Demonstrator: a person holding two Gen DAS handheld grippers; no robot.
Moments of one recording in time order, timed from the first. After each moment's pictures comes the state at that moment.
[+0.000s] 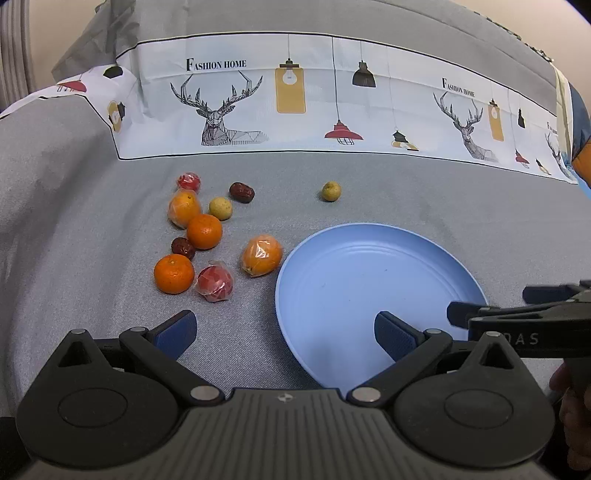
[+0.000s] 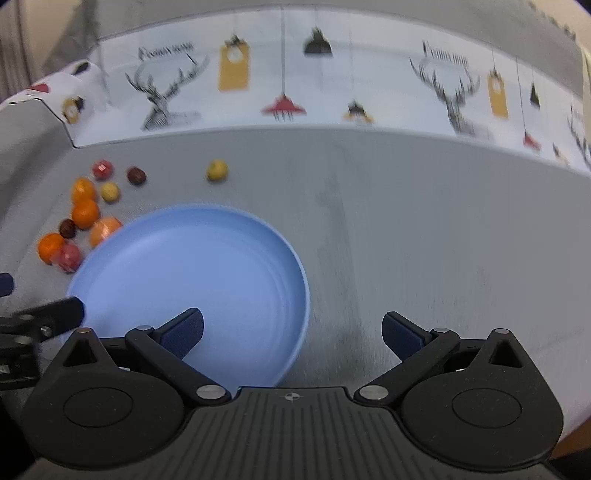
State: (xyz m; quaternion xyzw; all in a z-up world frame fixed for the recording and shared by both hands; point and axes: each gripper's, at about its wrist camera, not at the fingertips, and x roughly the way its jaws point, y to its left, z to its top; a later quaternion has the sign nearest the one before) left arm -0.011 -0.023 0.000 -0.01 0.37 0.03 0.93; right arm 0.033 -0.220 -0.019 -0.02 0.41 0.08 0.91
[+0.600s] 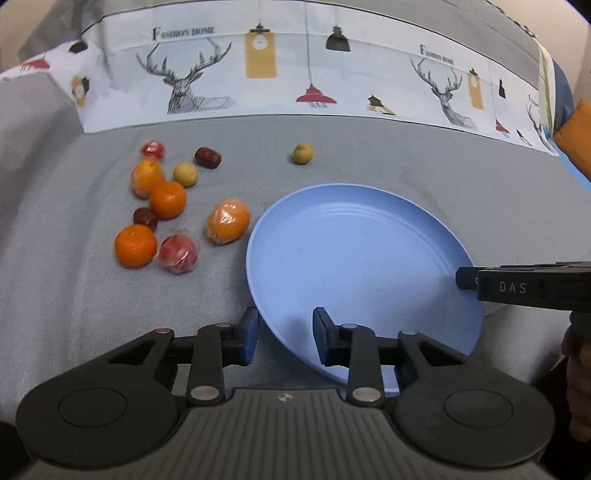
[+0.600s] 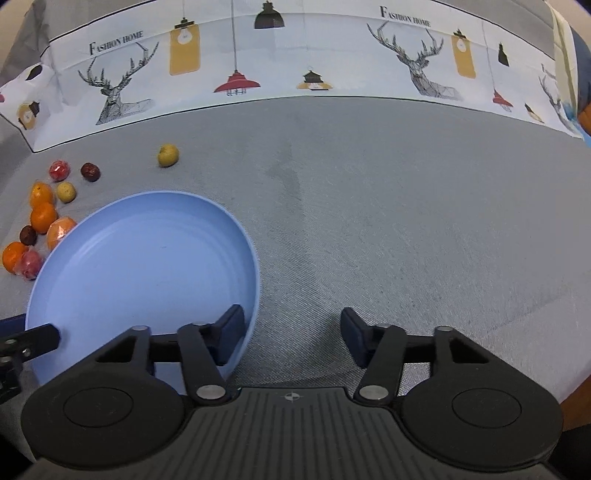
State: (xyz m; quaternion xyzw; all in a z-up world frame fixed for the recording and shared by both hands) left arm 0.000 -0.029 -0.020 -0.01 0.41 -0.02 0.91; right arm 0.043 -0.235 -0.028 0.00 0.44 0.03 0.90
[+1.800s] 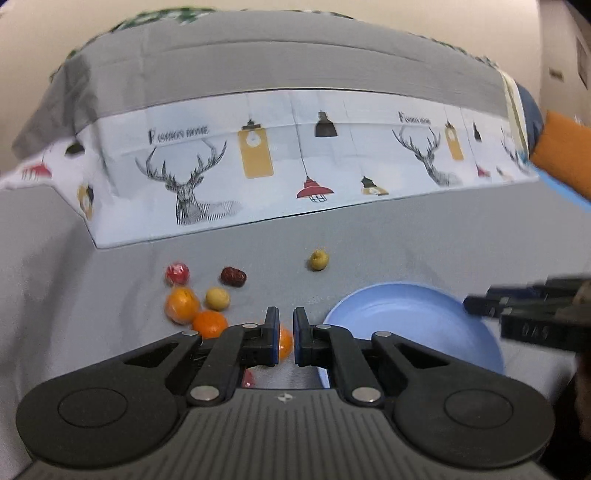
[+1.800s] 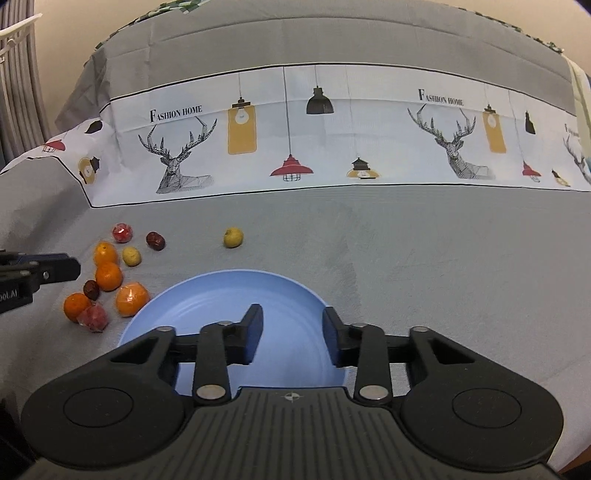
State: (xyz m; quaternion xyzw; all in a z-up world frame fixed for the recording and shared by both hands) left arm 0.018 0.008 0.036 0.02 0.31 -0.05 0.95; right arm 0.025 -0.218 0.012 0.02 0.31 0.09 0.94
